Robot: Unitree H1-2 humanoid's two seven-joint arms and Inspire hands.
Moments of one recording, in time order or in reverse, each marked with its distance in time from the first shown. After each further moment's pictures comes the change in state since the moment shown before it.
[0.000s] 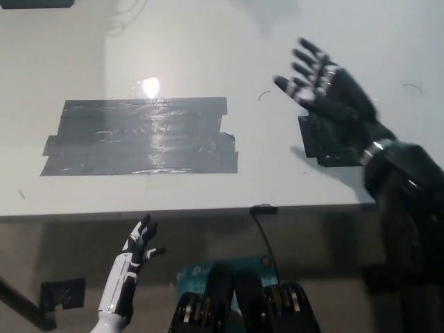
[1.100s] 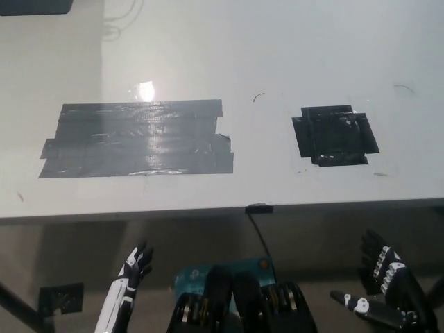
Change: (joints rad) left_arm 0.087 0.019 -0.010 0.000 0.006 0.001 -0.001; right_arm 0.766 -0.065 0.070 -0.206 -0.095 -0.382 0.007
